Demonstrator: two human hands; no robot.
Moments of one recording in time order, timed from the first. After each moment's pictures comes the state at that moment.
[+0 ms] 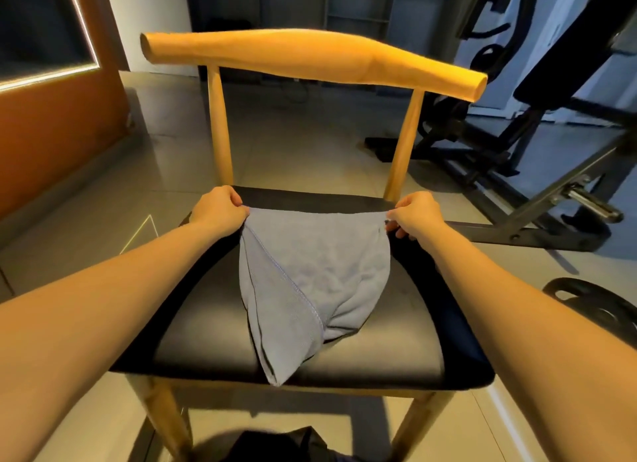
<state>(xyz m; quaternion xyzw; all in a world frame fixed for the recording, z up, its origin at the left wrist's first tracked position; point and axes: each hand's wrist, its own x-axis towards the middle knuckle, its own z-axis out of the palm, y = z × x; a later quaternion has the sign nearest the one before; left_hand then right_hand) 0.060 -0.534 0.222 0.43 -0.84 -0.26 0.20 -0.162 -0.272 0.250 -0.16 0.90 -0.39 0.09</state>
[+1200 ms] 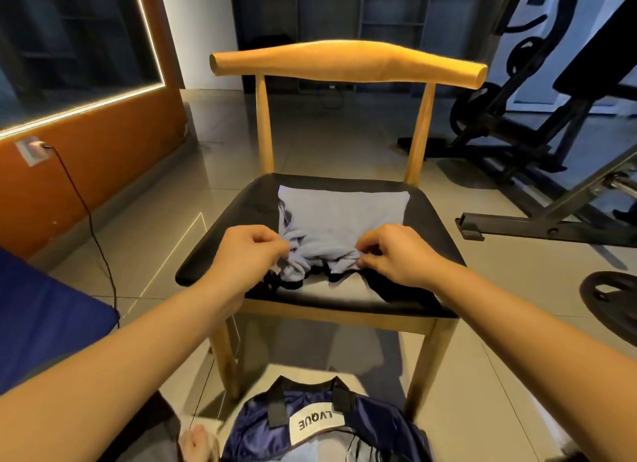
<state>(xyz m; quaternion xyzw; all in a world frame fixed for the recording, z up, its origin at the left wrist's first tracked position) 0.221 -0.323 0.257 0.39 -0.73 -0.49 0.28 -0.011 -0.189 0.237 -0.61 0.77 -0.18 0.02</state>
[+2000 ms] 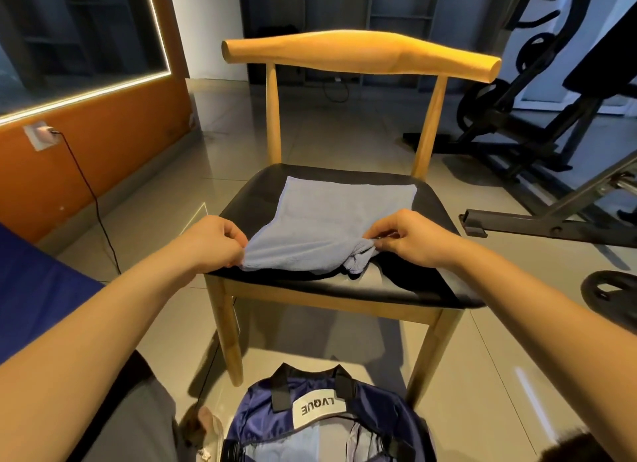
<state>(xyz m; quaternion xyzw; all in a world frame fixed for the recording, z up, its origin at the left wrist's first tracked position) 0.259 -0.374 0.265 0.47 -0.82 -0.33 0.07 -0.016 -0.184 0.256 -0.60 0.75 -0.22 0.15</state>
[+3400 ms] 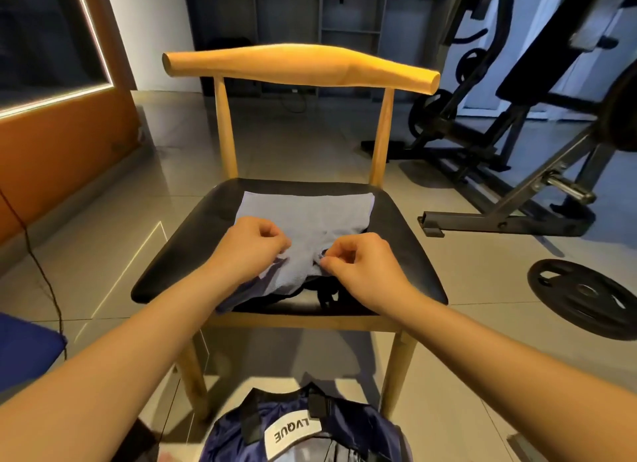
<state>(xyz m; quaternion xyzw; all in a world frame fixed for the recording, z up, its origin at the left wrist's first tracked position) 0.176 -0.328 0.268 0.34 -0.83 -0.41 0.19 0.052 -0.168 0.245 -0.43 0.80 -0.41 0.07</state>
